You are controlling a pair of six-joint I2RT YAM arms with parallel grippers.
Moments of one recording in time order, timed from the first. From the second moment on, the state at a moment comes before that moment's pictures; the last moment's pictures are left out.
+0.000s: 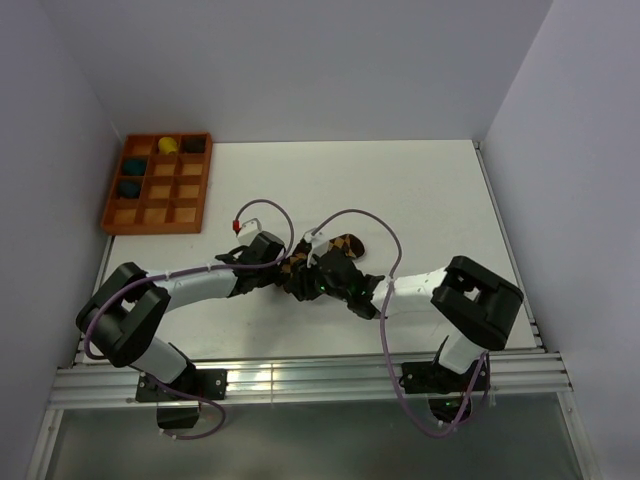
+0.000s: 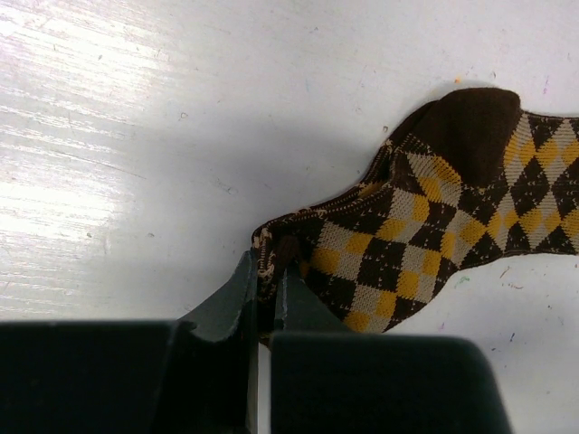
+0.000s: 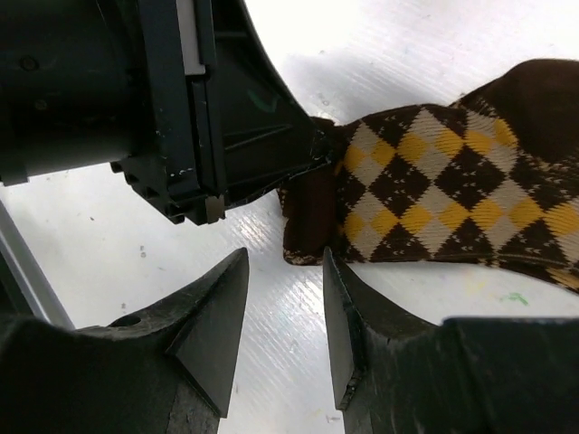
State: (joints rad) left arm -0.72 1.53 0.72 -0.13 -0.33 -0.99; right arm 0.95 1.60 0.62 0.53 0.02 0.46
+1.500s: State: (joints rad) left arm -0.73 1.24 0.49 -0.02 -0.33 -1.08; right arm 0.77 1.78 0.73 0.45 -0.15 0.79
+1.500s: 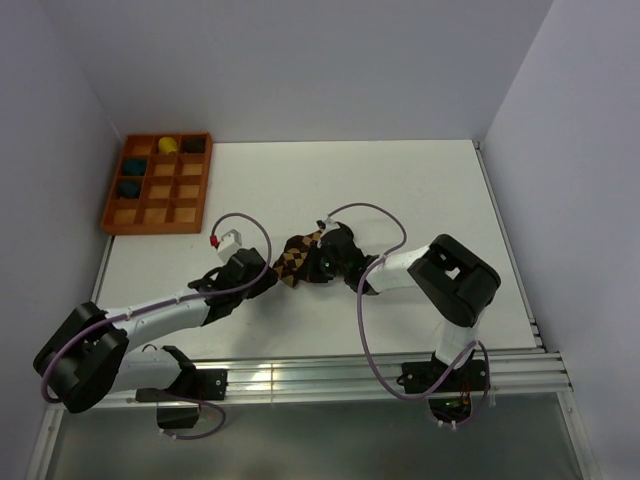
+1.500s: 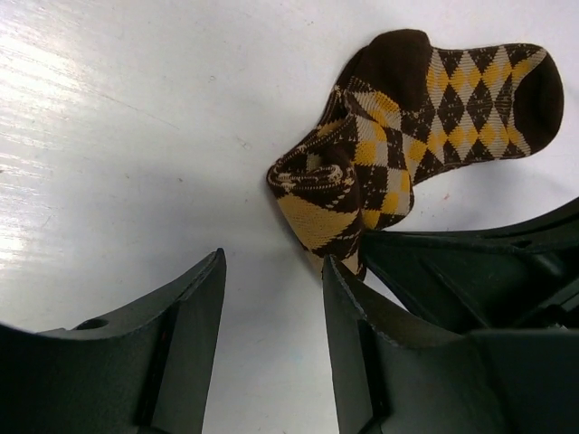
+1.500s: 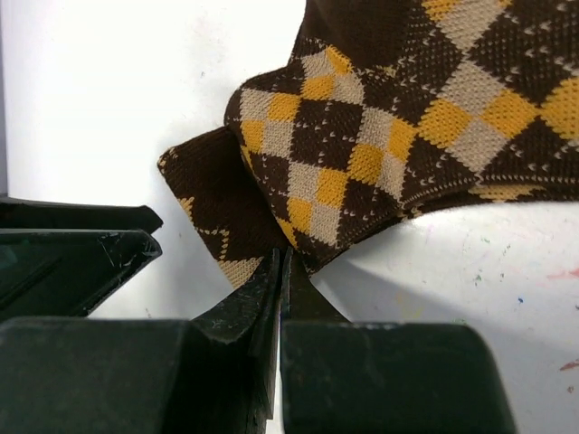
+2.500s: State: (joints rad) left arm -0.63 1.38 0.38 0.35 -0.29 -1.22; right arm 0.79 1.84 0.94 0.17 -0.18 0.60
